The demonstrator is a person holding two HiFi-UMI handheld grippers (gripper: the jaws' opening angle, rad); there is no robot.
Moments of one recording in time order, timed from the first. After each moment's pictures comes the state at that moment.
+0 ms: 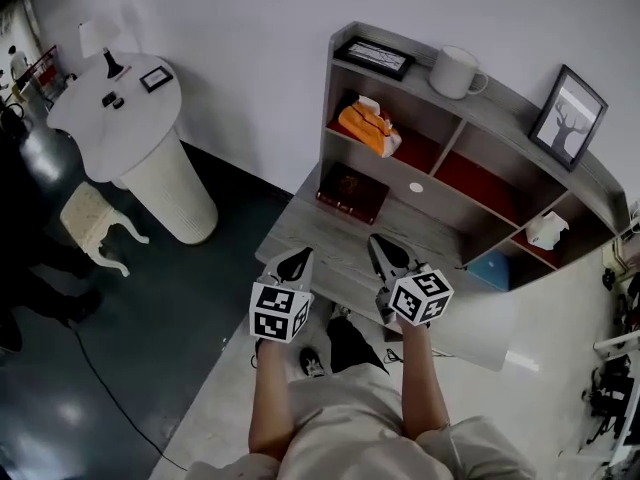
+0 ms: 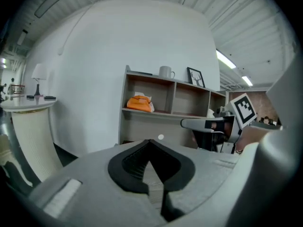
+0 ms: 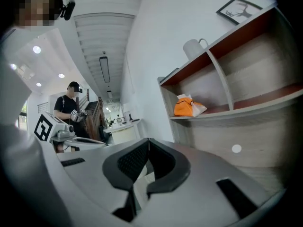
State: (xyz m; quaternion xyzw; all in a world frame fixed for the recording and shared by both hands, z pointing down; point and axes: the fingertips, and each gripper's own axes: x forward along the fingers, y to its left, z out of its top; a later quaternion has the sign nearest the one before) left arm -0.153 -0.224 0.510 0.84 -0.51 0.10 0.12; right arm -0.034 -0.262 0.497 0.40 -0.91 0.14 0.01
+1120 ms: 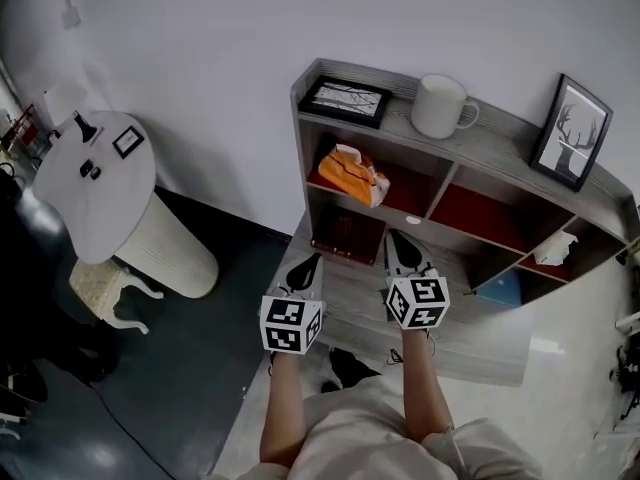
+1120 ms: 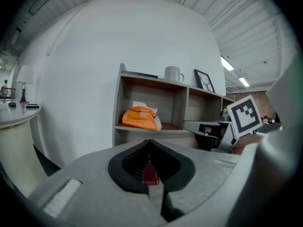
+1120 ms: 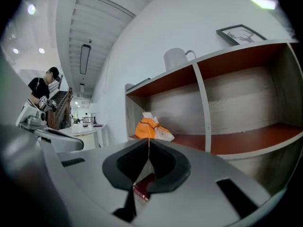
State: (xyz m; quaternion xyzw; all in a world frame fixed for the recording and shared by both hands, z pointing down) left arm -0.125 -0.357 0.468 0.86 -0.49 0.09 0.09; right arm 0.021 -0.397 0.457 0.58 -0.81 0.06 0.01
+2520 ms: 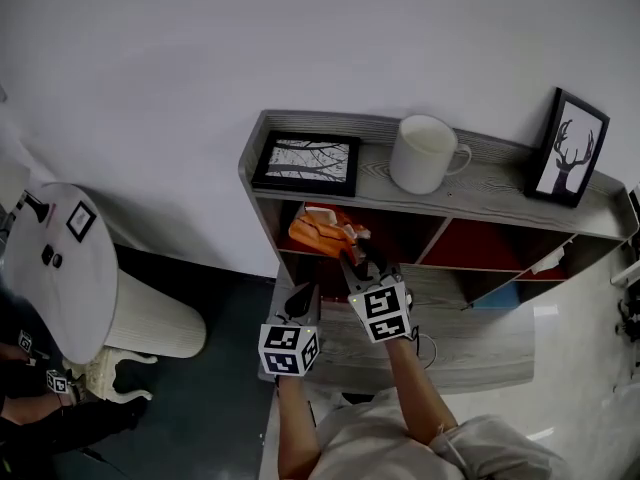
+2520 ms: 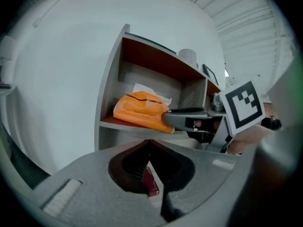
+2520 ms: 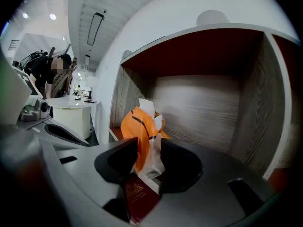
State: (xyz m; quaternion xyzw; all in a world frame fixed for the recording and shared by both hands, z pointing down) left arm -0.094 -0.473 0.505 0.90 -0.41 0.09 0.14; right arm -0.013 -0.515 0.465 0.58 -0.80 0.00 0.15
